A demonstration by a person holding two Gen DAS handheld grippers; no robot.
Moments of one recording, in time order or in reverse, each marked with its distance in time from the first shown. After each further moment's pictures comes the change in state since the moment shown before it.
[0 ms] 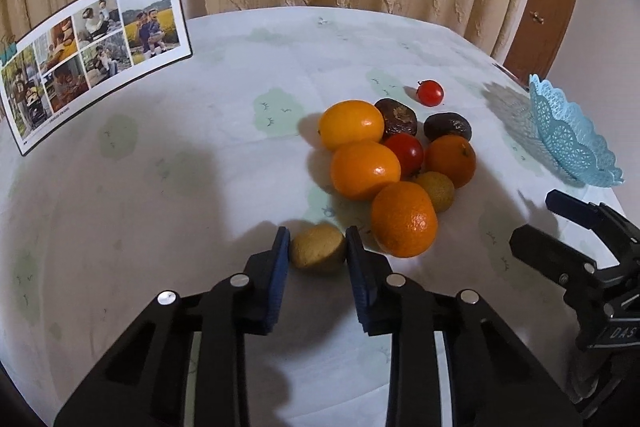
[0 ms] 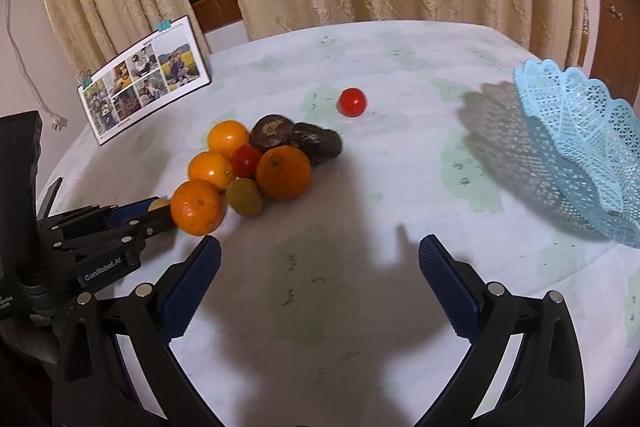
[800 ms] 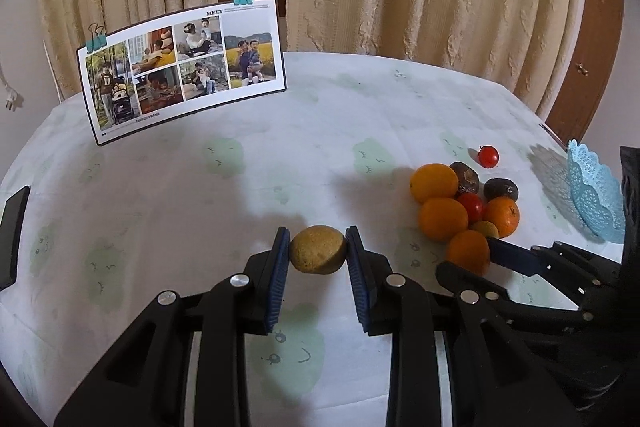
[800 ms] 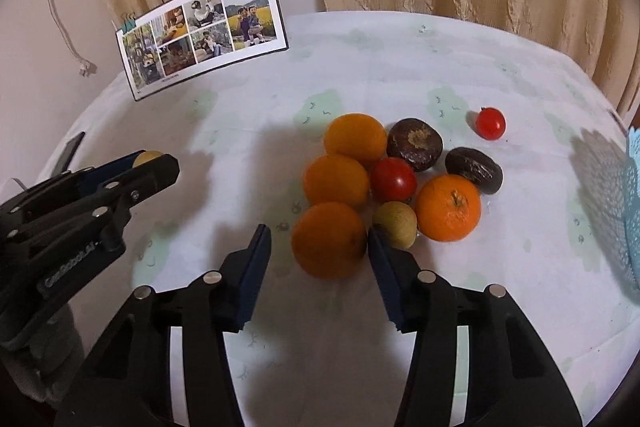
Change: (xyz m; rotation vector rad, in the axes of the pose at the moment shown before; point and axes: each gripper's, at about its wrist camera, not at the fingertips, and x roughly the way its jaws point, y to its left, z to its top) left arm -0.053 0.045 0.003 -0.133 -0.126 0.154; right arm 0.048 0.094 0.020 -0.179 0.094 0.057
